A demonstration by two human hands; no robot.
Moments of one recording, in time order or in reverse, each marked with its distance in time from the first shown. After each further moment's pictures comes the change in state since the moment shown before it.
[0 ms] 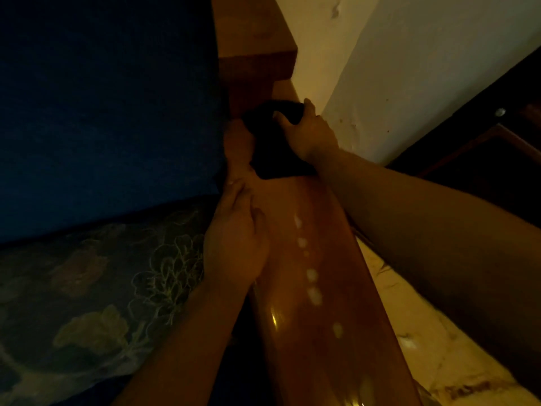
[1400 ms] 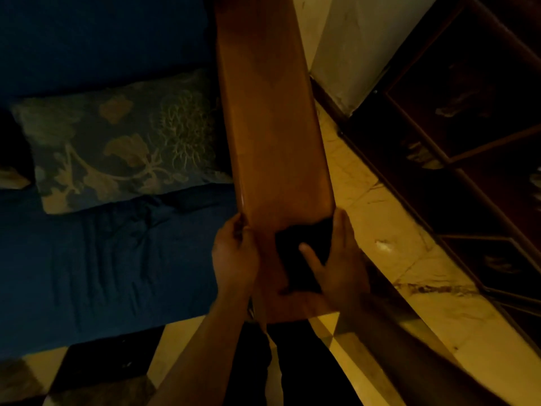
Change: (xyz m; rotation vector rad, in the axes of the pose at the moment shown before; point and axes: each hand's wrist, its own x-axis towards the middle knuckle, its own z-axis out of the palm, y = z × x) left_hand -0.320 0.028 0.062 -0.323 0.123 -0.625; right_hand -0.483 0.234 -0.006 -0.081 -0.080 -0.046
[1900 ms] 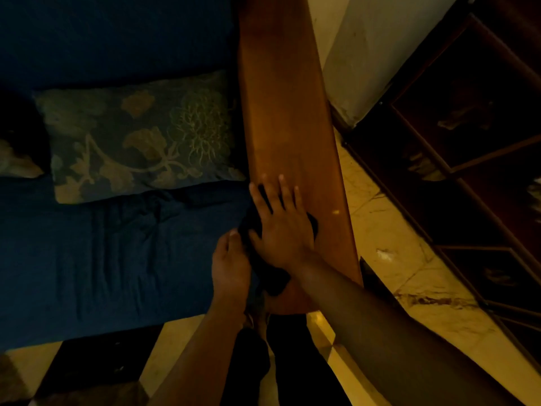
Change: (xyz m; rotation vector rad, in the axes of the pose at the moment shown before) left_hand -0.007 -0.035 -0.022 -0.289 0.015 -0.247; right_hand 0.045 -0.099 0.053 -0.496 -0.050 -0.507
